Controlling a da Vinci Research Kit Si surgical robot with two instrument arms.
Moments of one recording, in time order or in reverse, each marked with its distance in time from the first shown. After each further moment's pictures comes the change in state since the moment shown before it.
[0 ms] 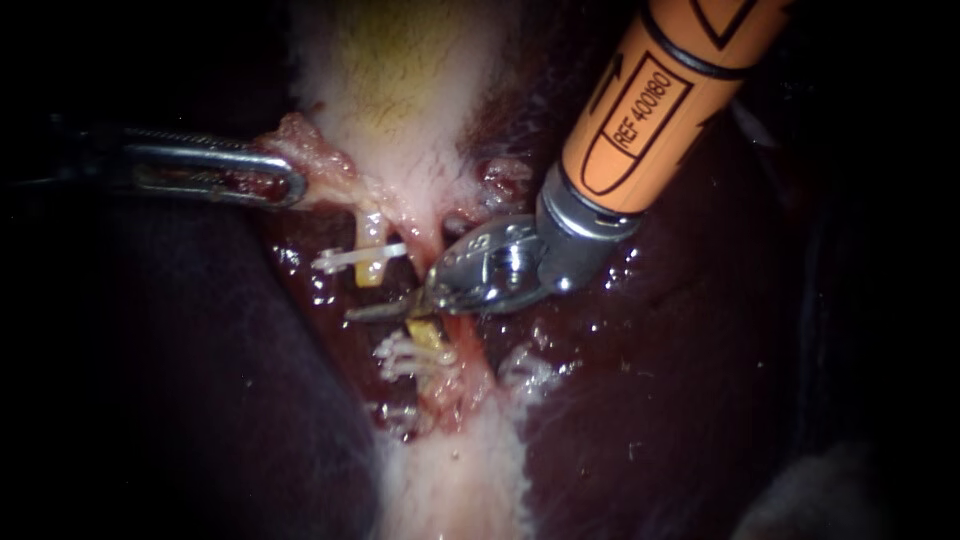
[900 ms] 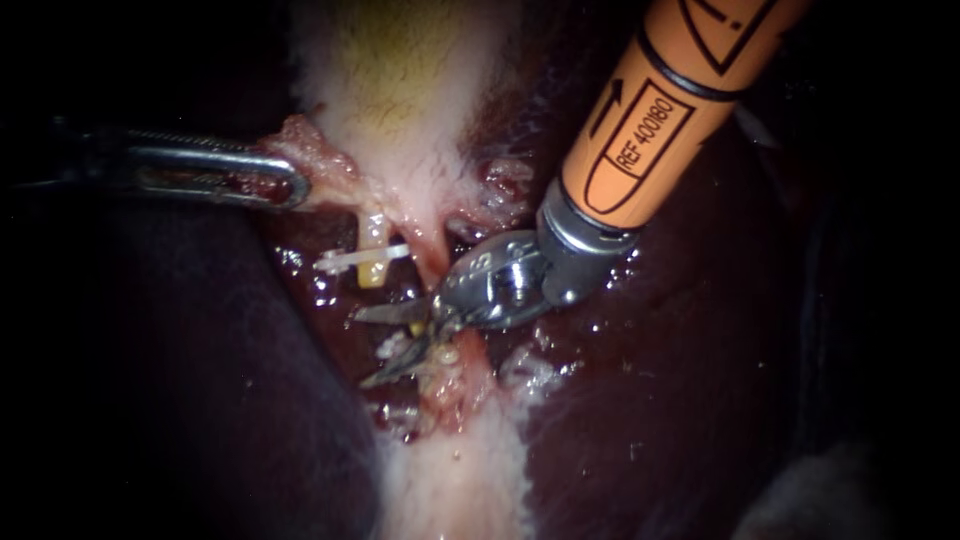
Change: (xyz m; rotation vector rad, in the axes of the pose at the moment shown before) right arm -0.001 -0.001 0.001 0.068 0.040 -0.116; left arm 0.000 0.000 0.000 0.004 0.002 0.001
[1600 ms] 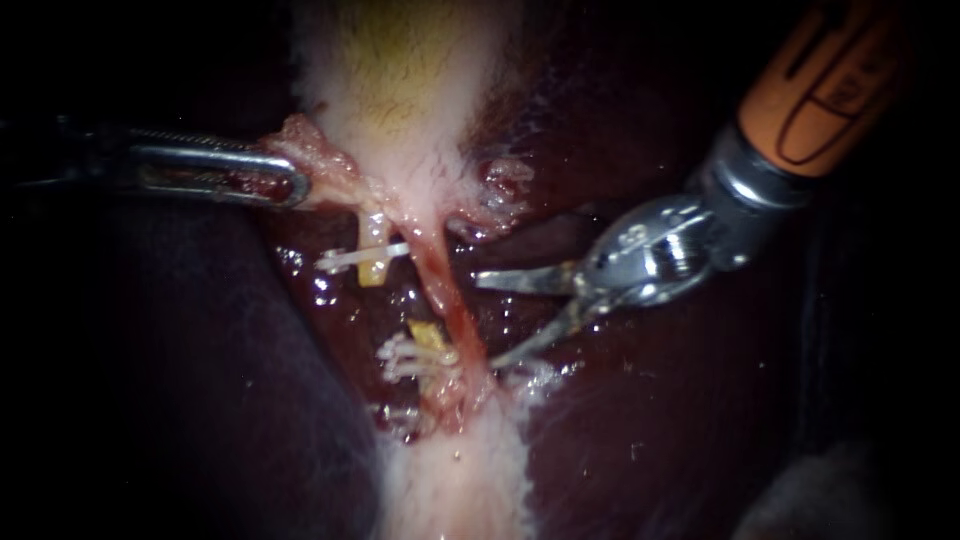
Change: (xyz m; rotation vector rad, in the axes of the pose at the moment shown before) right arm -0.002 -0.004 -0.015 -0.315 0.008 -0.098; left arm 0.000 -0.001 0.000 -0.001 -0.001 0.001
